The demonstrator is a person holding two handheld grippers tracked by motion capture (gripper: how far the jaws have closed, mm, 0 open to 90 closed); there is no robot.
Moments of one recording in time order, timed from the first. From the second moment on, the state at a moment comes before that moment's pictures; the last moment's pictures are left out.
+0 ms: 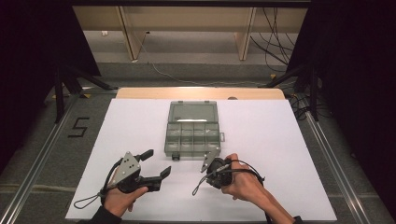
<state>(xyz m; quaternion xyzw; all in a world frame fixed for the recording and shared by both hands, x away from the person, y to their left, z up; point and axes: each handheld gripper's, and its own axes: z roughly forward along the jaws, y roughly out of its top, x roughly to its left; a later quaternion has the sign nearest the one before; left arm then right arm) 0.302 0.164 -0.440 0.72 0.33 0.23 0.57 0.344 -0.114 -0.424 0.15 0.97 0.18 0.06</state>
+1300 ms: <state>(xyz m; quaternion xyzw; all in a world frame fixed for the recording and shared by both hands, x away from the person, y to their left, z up) 0.303 0.165 -0.440 0.71 0.33 0.23 0.57 0.387 -0.108 -0.394 0.22 0.94 0.23 0.09</state>
